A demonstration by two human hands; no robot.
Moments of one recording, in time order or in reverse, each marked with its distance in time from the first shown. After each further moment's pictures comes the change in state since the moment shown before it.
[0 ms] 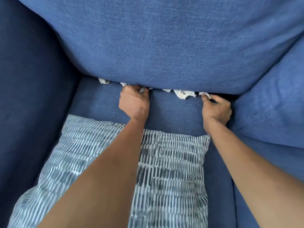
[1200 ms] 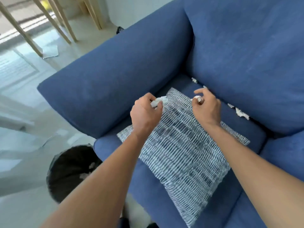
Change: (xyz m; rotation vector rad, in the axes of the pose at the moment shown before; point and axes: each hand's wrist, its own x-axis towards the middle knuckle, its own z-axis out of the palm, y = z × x) left_hand -0.167 -0.133 -0.286 -0.065 0.241 -0.061; right_hand -0.272 -0.098 -0.057 -0.271 -0.694 -0.996
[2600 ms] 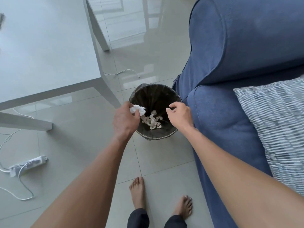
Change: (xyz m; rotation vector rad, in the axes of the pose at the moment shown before) left_hand -0.207 -0.388 -0.172 0.024 0.204 -0.674; right_hand -0.326 -0.143 0.285 -0.134 -0.747 -0.218
